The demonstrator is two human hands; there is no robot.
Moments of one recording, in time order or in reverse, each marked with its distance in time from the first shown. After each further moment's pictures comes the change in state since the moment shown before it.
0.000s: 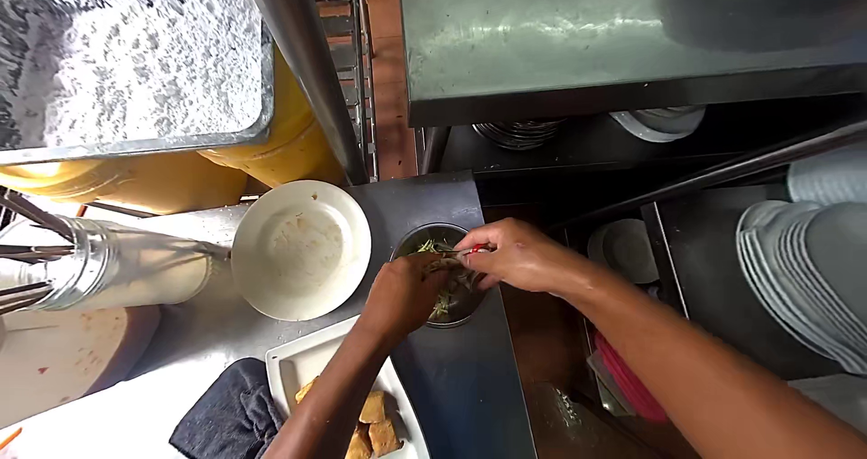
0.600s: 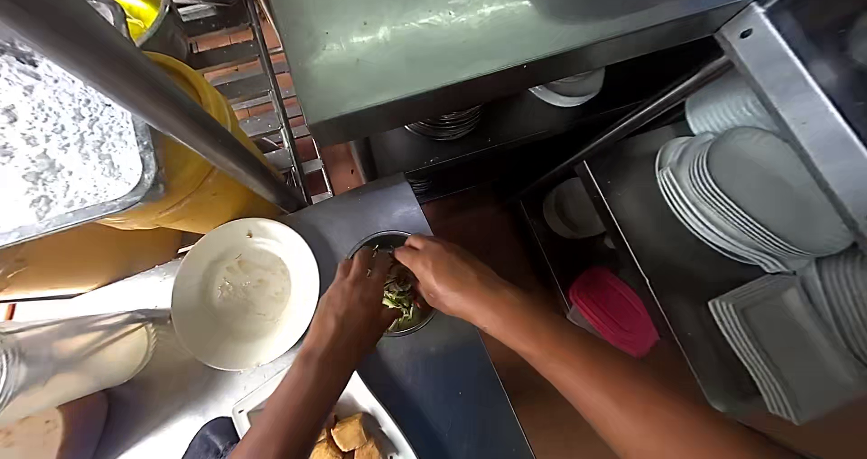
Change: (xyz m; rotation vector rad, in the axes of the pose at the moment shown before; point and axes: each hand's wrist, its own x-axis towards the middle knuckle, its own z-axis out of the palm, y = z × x) left_hand 0.014 -0.008 0.009 0.638 -0.005 0.264; right_hand -0.001 0.020 0.037 -0.610 0.202 -0.261
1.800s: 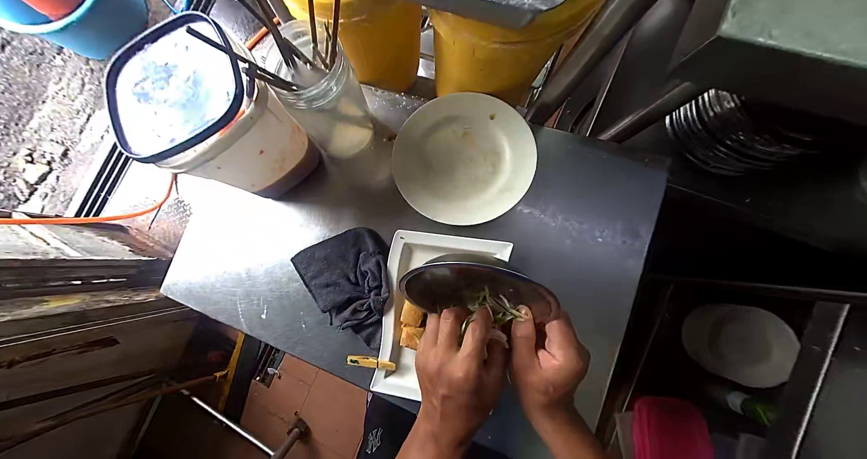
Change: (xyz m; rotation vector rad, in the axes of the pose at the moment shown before) left_hand -0.175 0.052 0.126 -0.229 1.145 -0.612; right_hand -0.088 -0.100 0.153 0.516 0.740 -0.271
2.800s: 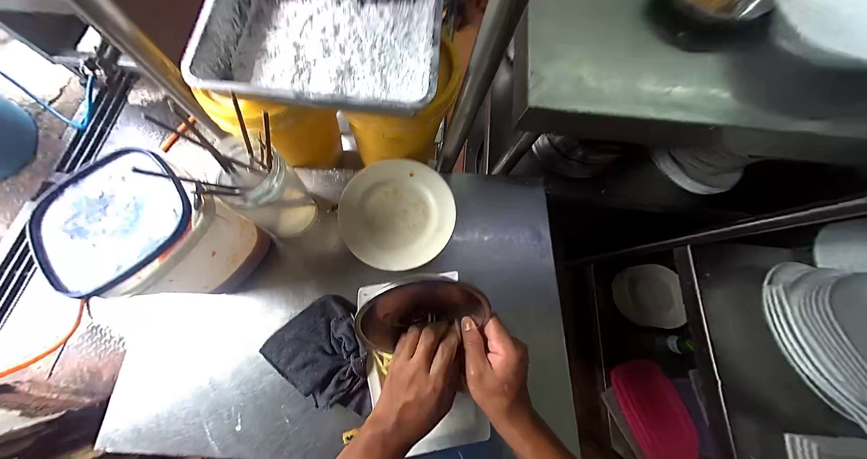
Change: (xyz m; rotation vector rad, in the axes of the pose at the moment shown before) left_hand 0.053 -0.055 -0.014 -0.229 -0.226 0.608; right_hand 0.014 -0.044 0.019 -0.009 0.116 0.145
